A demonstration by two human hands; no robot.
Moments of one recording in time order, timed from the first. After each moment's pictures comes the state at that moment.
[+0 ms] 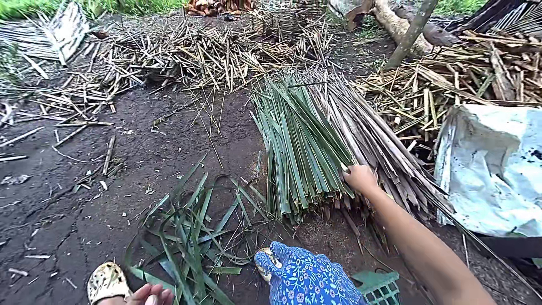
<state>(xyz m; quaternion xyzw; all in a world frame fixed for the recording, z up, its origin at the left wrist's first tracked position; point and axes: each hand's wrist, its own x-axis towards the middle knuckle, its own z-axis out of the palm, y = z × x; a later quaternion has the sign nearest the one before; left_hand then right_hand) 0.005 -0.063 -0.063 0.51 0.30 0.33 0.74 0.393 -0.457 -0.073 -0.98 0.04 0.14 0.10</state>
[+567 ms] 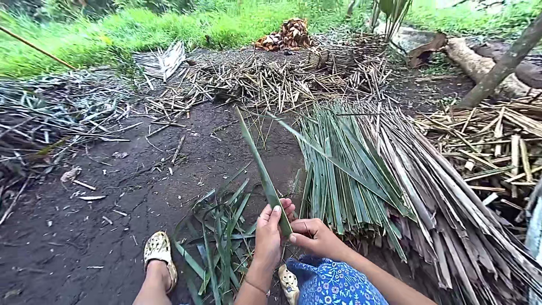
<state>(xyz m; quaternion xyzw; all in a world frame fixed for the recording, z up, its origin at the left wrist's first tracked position) 0.148 -0.129 -0.018 0.43 0.21 0.19 0.86 0.232 -0.262 -0.042 -0.65 -0.48 0.21 0.55</state>
